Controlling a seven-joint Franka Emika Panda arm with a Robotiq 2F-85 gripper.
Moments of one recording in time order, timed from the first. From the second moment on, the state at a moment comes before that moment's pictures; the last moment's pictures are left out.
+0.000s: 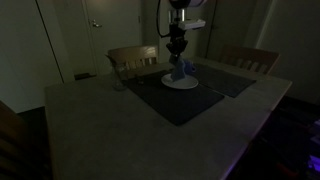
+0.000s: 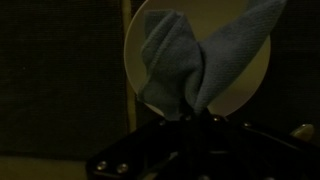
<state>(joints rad) 0.09 0.53 -0.06 -1.74 -0.11 2.23 0.11</state>
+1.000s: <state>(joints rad) 0.09 0.63 -0.06 -1.74 -0.13 2.27 0.15</state>
